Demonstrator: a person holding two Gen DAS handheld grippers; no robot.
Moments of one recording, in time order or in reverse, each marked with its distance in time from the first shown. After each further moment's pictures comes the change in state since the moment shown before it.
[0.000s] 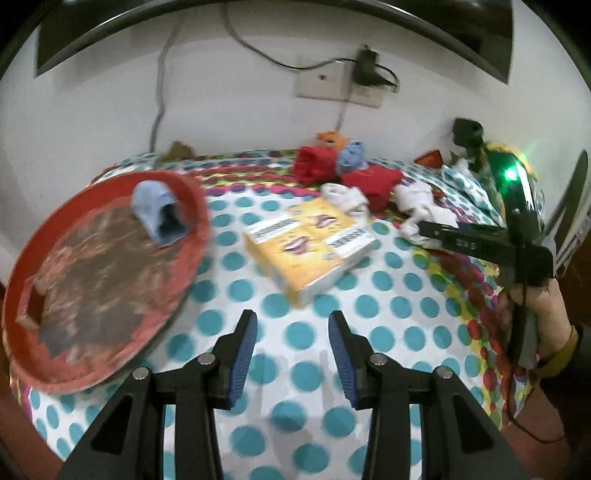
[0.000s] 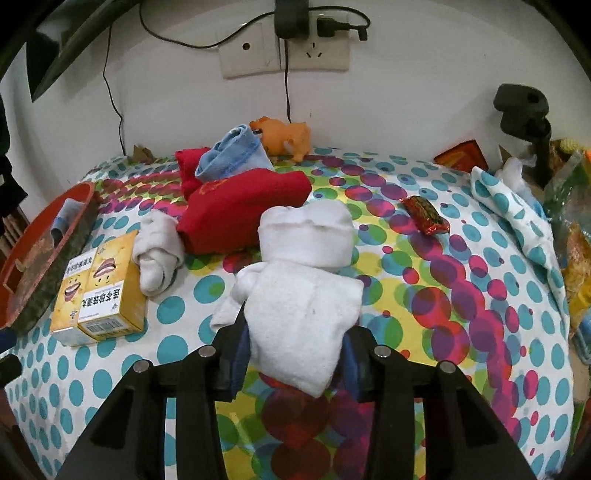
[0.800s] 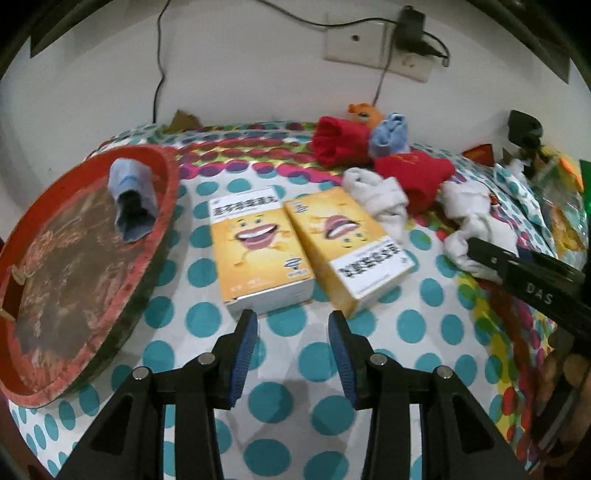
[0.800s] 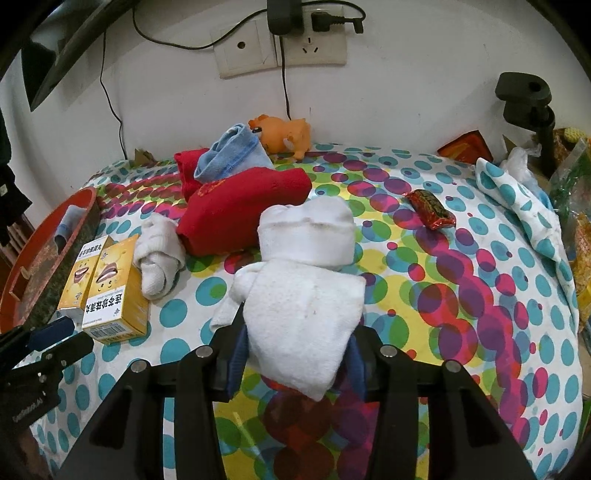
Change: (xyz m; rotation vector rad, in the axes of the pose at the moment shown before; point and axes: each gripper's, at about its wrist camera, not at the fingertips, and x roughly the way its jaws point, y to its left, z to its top) left arm 0.075 -0.009 0.025 -0.130 0.098 0.129; right arm 0.003 -0.005 -0.001 0.042 0.007 0.039
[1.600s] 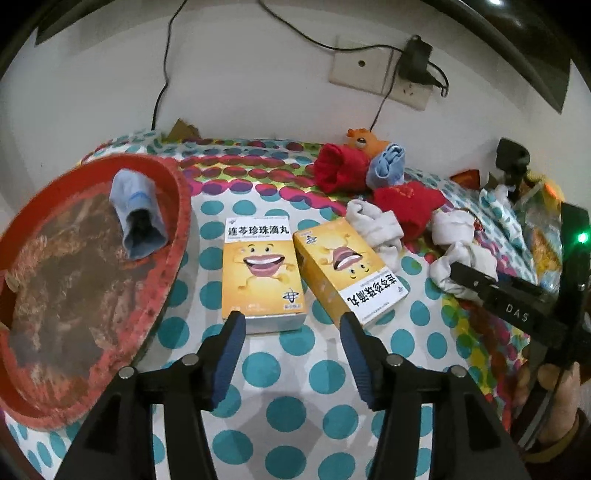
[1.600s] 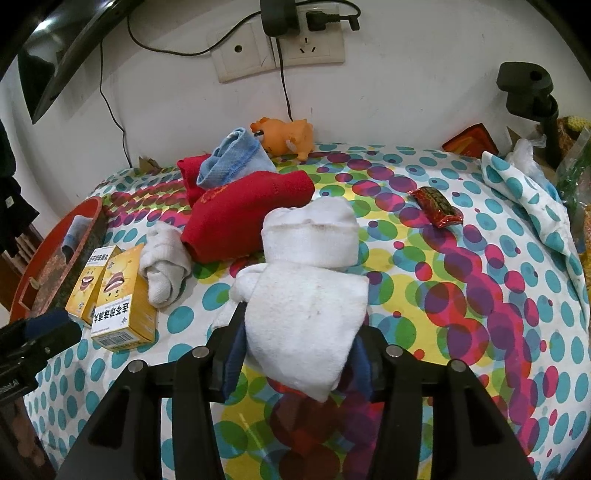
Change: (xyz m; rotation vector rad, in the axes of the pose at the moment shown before) left arm -0.014 0.016 0.013 -0.001 -0.036 -0.079; right arm 0.002 -0.002 0.003 0.035 0.001 0.048
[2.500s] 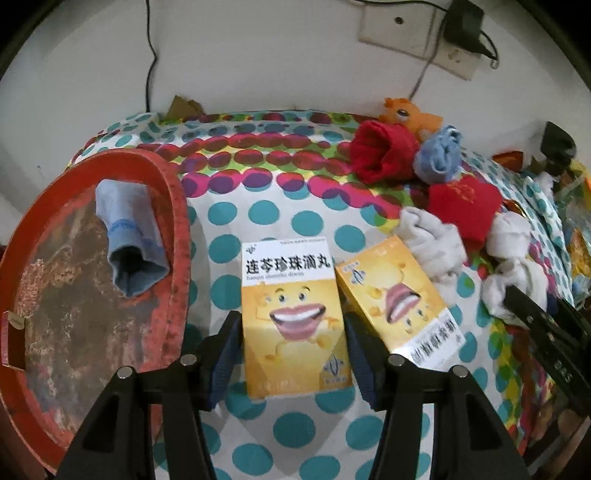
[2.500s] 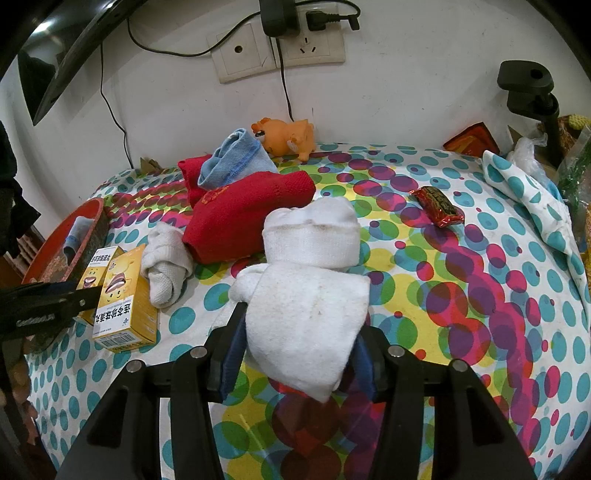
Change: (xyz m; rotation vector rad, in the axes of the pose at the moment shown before) left arm 0.050 0.017 0.048 -0.010 0.174 0.094; right arm 0.000 -0.001 0.000 0.005 0.000 0.007
